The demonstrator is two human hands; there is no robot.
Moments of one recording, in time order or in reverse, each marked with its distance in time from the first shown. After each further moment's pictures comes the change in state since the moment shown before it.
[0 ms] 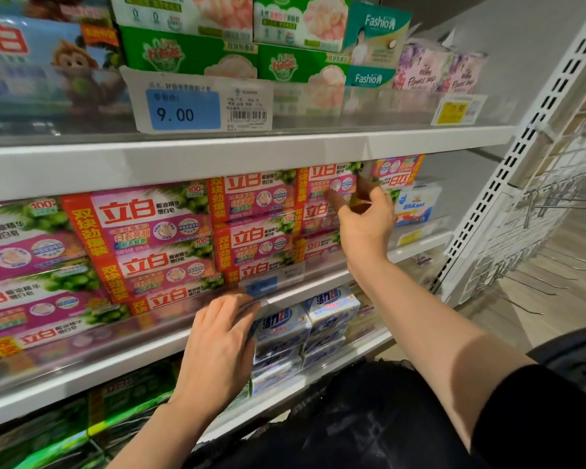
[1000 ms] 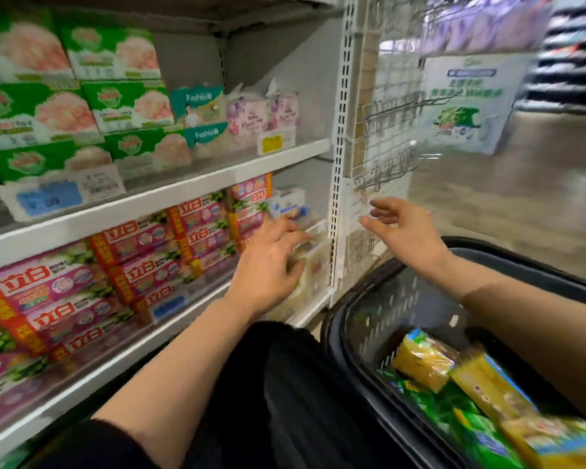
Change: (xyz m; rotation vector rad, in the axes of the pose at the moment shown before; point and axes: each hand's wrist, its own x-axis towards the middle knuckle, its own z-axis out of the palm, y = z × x) left_hand 0.109 0.204 -0.063 -0.299 0.011 0.495; right_hand -0.021 -0.032 -0.294 -0.378 -0.101 0.002
